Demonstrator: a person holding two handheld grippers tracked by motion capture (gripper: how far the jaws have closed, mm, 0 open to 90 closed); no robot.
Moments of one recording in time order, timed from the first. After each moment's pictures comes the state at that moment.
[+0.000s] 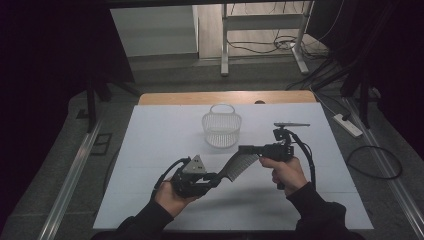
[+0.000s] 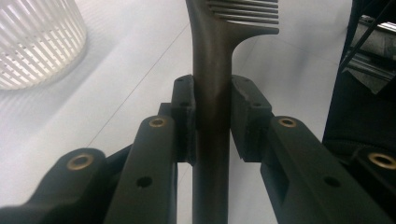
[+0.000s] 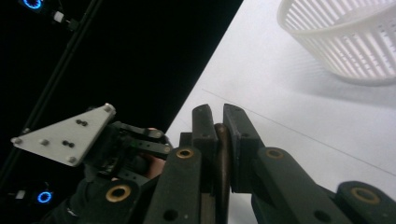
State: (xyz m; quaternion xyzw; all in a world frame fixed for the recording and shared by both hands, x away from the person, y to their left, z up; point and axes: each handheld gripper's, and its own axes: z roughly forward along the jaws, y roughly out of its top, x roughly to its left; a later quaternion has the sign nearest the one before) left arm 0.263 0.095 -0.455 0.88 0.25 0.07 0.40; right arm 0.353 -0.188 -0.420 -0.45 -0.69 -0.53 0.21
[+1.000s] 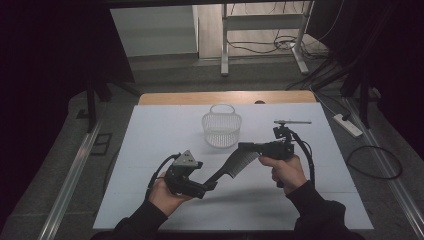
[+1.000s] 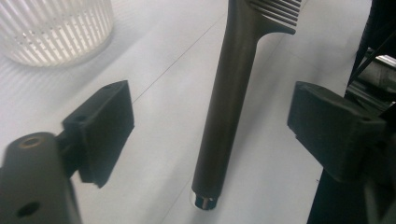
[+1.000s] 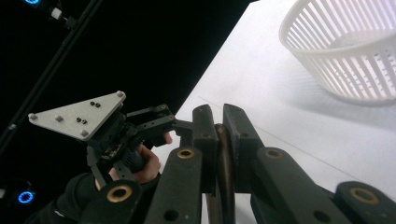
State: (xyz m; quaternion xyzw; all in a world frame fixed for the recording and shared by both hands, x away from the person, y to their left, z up) left arm 0.272 0.117 -0.456 0.85 0.31 0.04 0.42; right arm 0.352 -0.185 -0.411 -0.43 -0.70 -0.54 0.17
